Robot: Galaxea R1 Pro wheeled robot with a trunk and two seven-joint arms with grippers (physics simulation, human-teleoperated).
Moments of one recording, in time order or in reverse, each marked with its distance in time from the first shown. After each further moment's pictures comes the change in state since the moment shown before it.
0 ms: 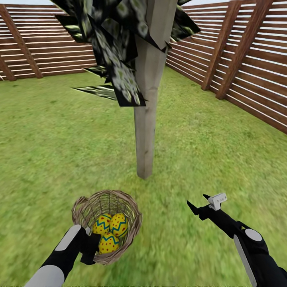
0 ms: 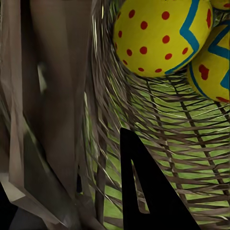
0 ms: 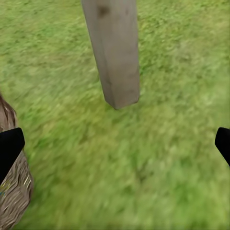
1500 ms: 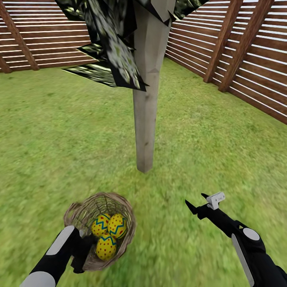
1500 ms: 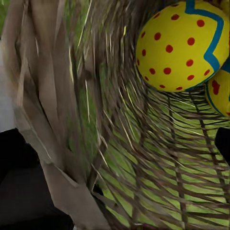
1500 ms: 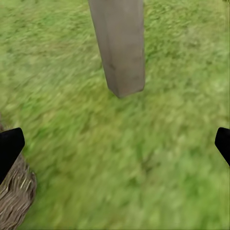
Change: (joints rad) left arm 0.048 0.050 -0.020 -0.106 0.018 0.006 0.119; right arm -0.009 0.009 0.008 0.011 0.000 -0.021 0.006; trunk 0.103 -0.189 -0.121
